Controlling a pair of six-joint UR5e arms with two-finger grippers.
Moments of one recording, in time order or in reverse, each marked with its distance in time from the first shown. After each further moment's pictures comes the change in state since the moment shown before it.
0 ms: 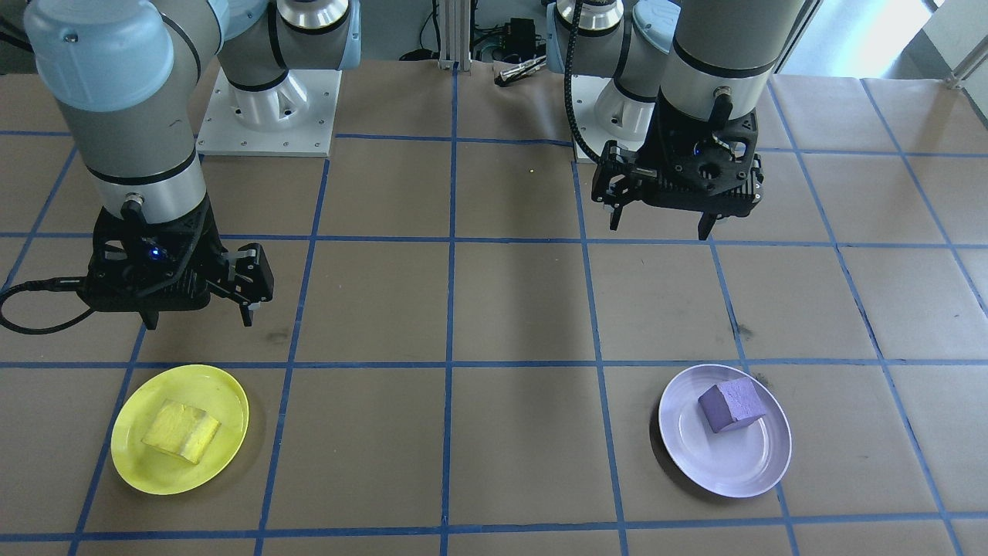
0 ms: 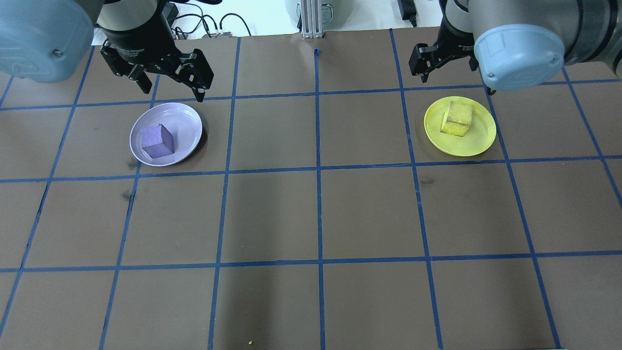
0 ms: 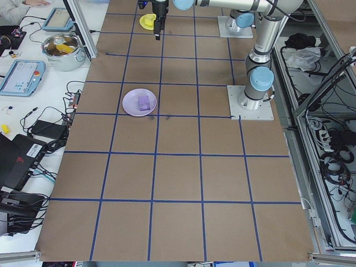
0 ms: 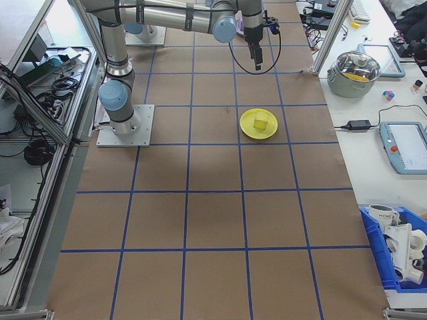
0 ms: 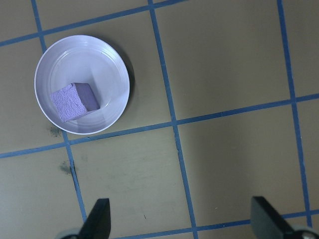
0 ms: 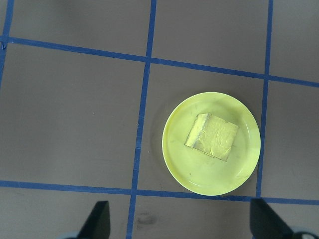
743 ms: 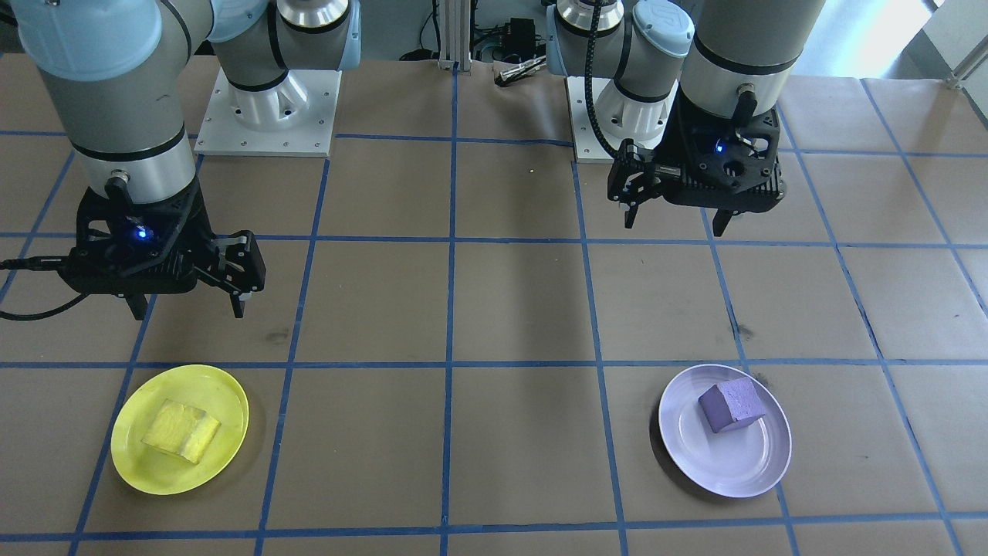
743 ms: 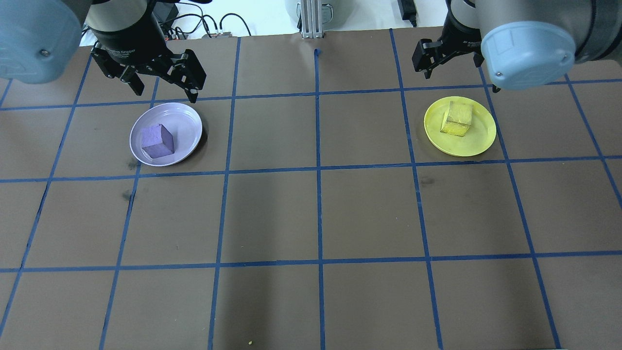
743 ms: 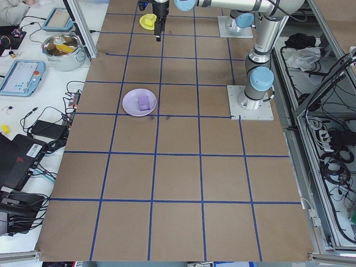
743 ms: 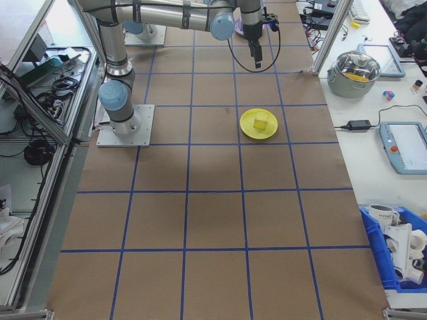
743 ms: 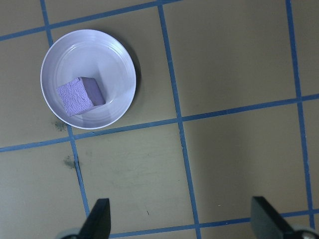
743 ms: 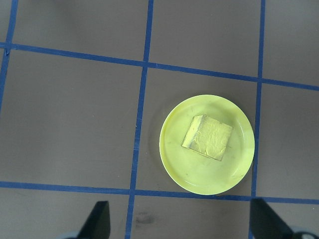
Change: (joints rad) left arm 0.020 0.013 -0.008 -0.009 0.000 0.000; right arm -0.004 -0.023 -0.001 0.003 0.001 0.001
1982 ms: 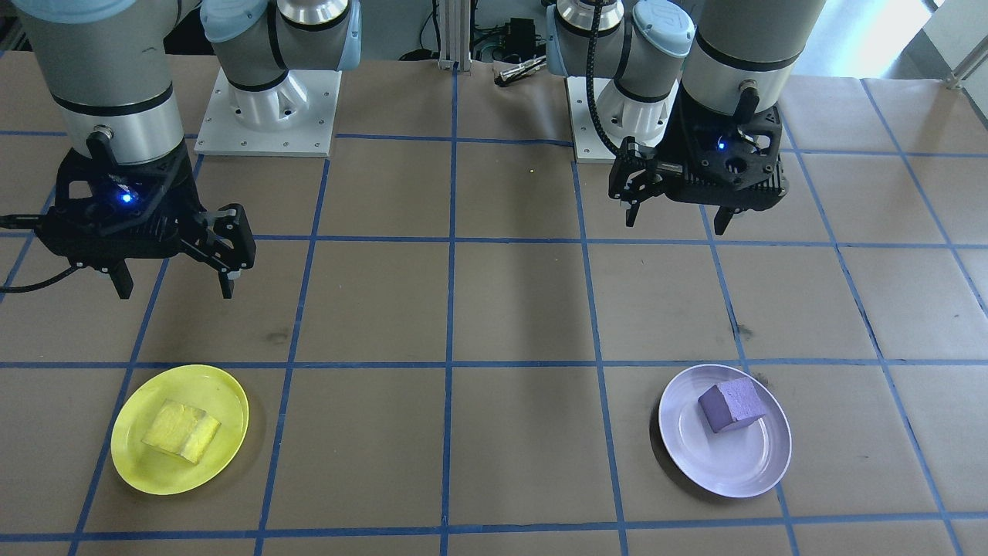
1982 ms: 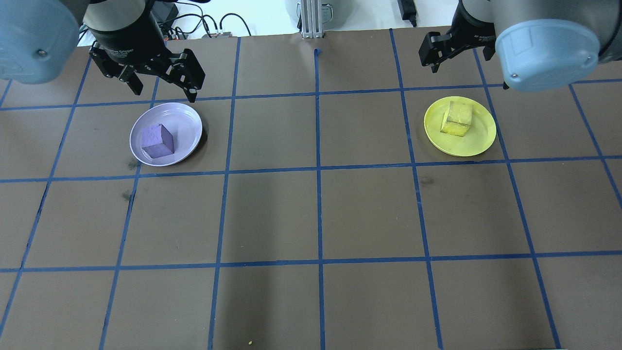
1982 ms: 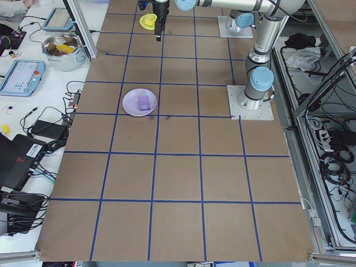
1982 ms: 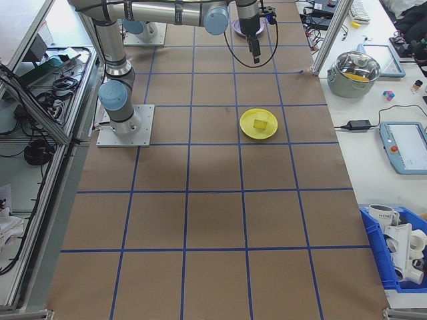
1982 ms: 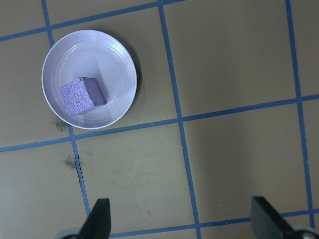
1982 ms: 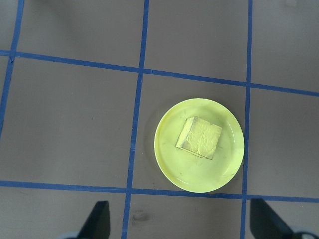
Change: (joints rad) left arm 0.002 0.004 0.000 0.000 0.000 0.002; right arm -0.005 -0.049 0.007 0.004 -0.004 -0.004
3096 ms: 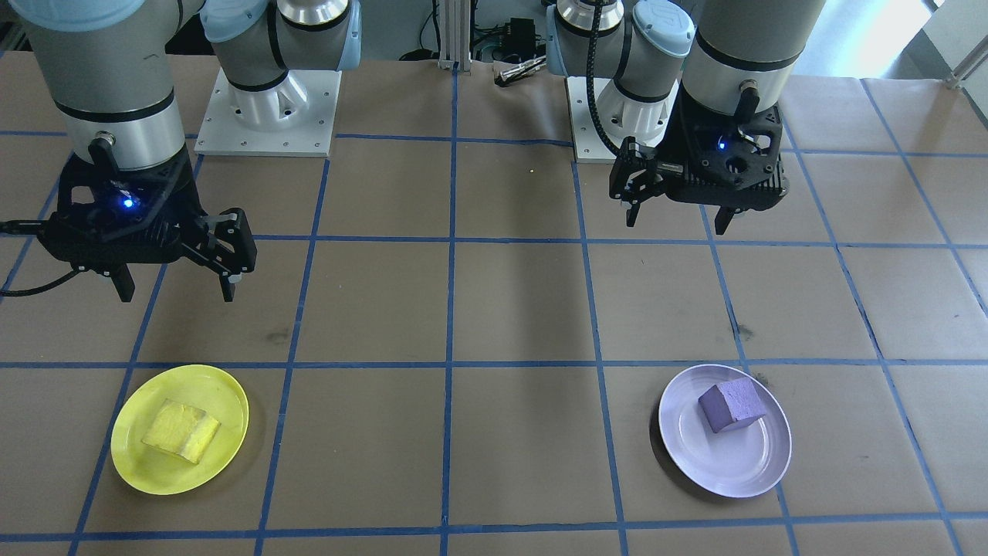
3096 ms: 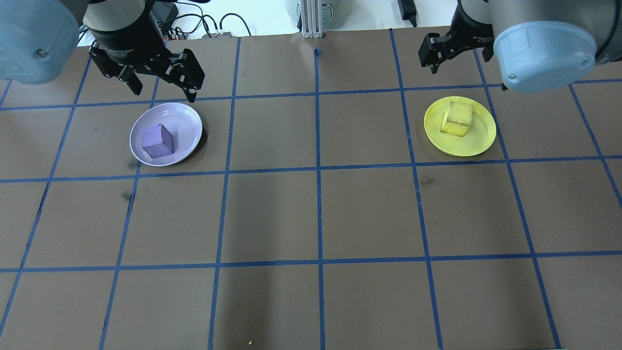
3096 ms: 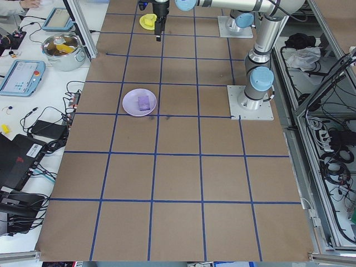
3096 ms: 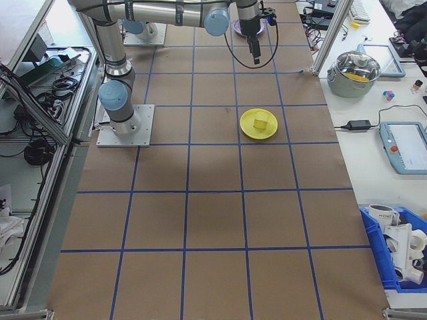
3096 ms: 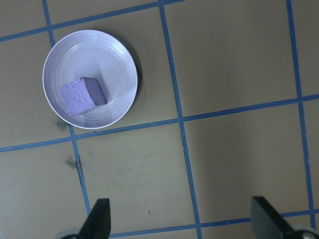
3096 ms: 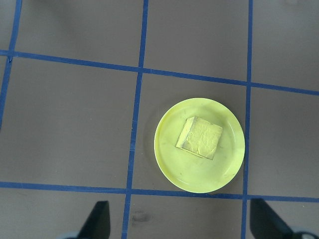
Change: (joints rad) left arm 0.000 0.000 0.000 0.000 0.003 0.000; right arm 0.000 0.005 0.004 -0.006 -0.001 0.003
